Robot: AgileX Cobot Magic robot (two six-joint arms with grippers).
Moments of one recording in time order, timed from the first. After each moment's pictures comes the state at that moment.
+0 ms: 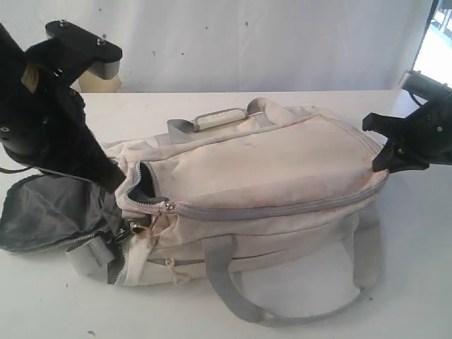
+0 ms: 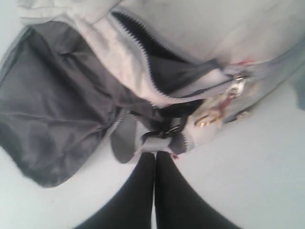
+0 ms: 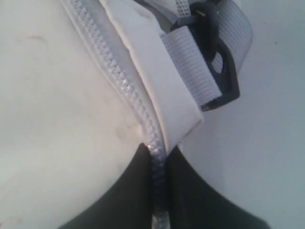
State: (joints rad) left arm -0.71 1.38 -1.21 0.16 1.11 -0.08; right arm -0.10 1.83 -1.21 0.56 0.79 -0.30
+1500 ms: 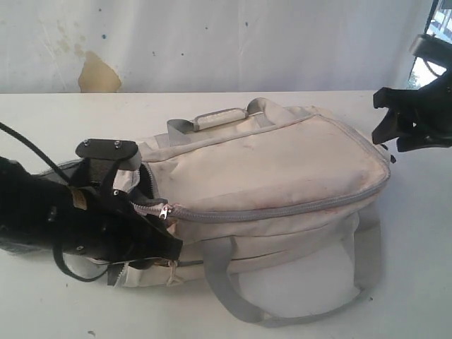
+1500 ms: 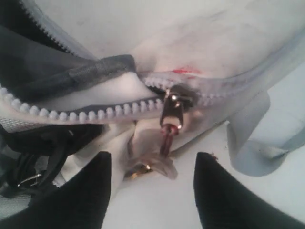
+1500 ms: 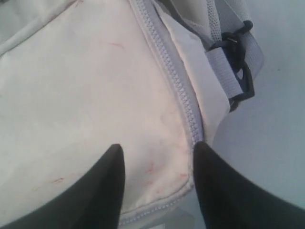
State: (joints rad) left arm -0.71 1.46 -0.71 -0.35 0.32 0.02; right arm -0.10 1.68 -1.22 0.55 0.85 -0.38
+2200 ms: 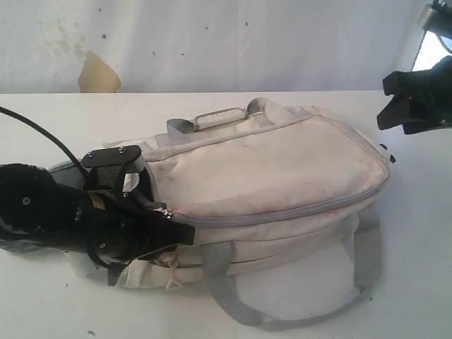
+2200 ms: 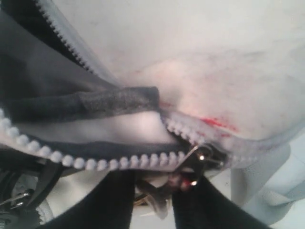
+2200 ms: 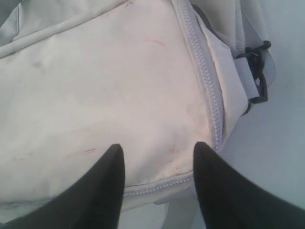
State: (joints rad) left arm -0.71 1.56 -0.71 -0.50 0.20 0.01; right arm -0.08 1.57 -1.22 0.55 0.92 -0.47
